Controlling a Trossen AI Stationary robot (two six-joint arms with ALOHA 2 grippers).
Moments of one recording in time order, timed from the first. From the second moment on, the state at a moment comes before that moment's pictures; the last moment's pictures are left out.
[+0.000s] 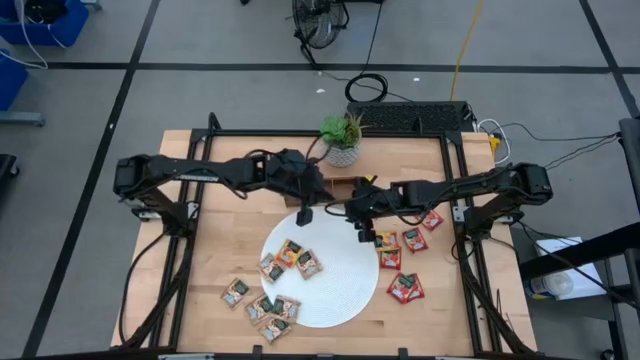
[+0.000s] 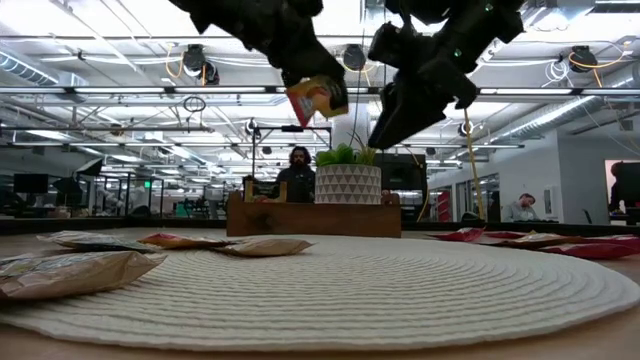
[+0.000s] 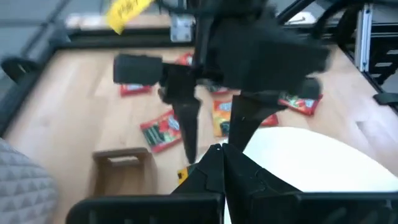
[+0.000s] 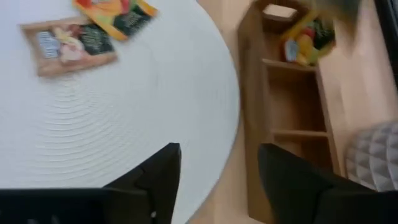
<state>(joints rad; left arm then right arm) 0.14 1.56 1.16 -0.12 0.22 0.12 0.00 1.50 0.96 -0.30 0.14 -0.19</state>
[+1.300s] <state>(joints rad) 0.39 1.76 0.36 1.42 0.33 0.14 -0.06 1.45 0.96 -0.12 0.18 -0.23</state>
